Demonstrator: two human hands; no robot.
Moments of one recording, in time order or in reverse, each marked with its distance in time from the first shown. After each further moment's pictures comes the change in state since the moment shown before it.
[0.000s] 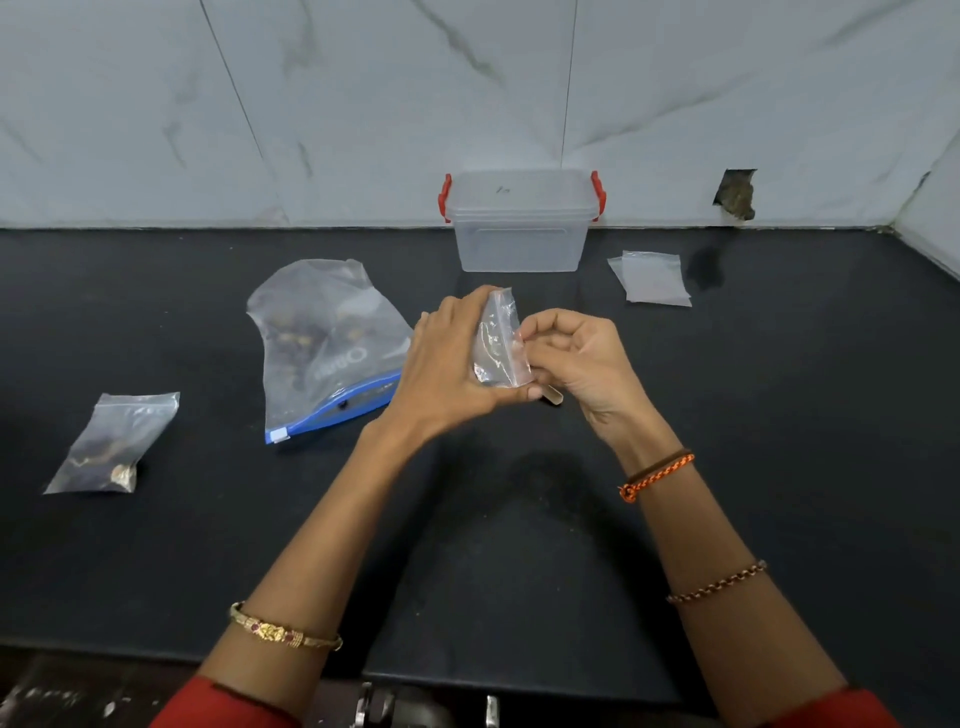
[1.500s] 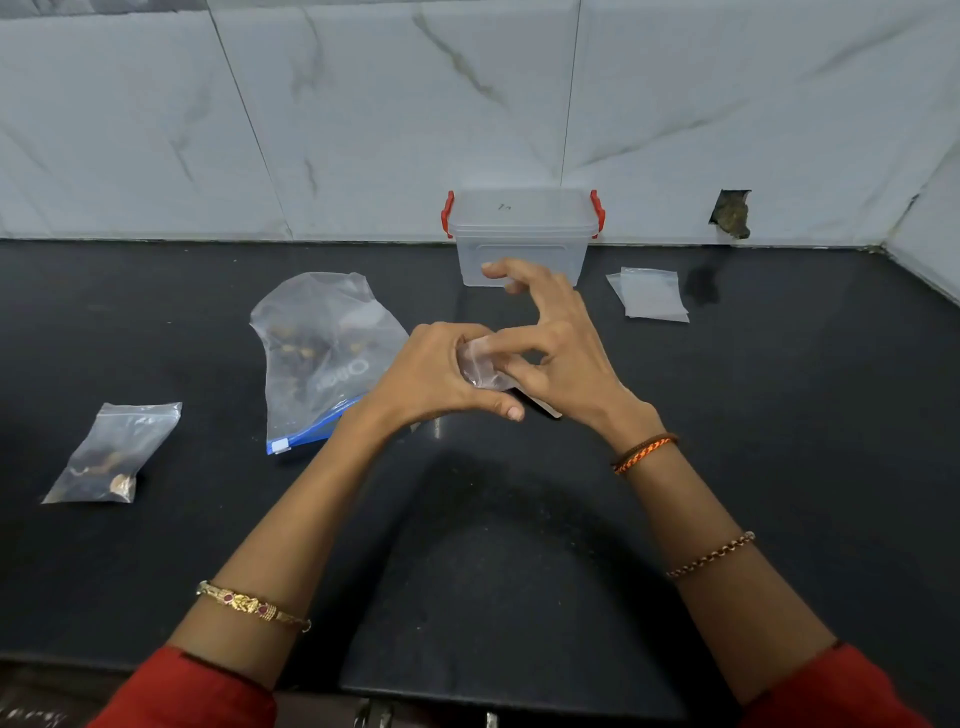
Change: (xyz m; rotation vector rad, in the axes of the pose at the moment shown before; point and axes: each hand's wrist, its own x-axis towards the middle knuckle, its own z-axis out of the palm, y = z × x) left_hand 0.010 -0.009 -0.019 -0.196 -0.195 -0.037; right_hand 0.031 0.006 0.003 -0.944 -0.015 -0.944
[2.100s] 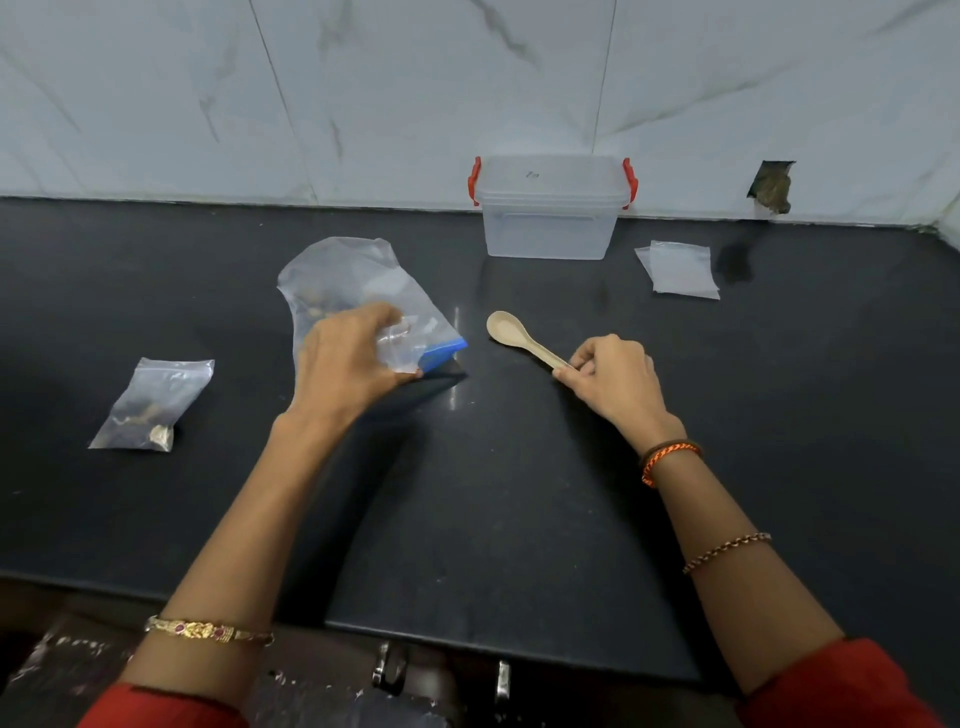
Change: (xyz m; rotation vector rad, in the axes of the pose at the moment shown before) left_hand -0.052 -0.032 -0.034 0.510 0.386 -0.275; right_hand -0.041 0.015 0.009 -0.099 -0.397 0.994
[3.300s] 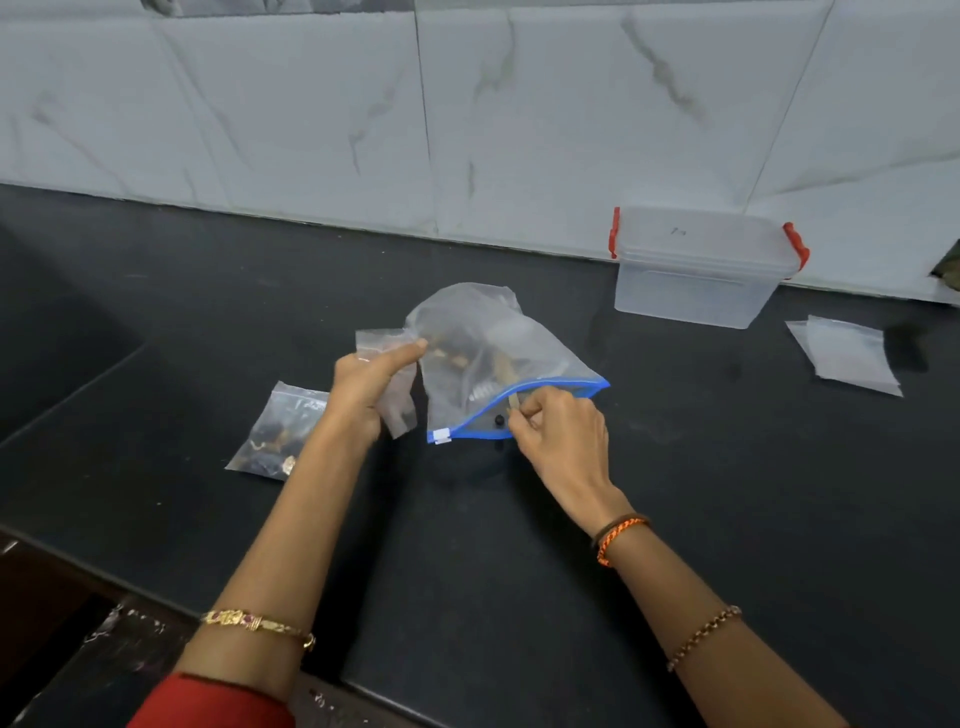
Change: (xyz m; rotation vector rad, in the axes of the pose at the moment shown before) left_hand 0.038 -0.099 -0.029 -1.117 0.143 -0.828; right_hand -0.010 -0.136 0.092 0.117 0.089 -0.386
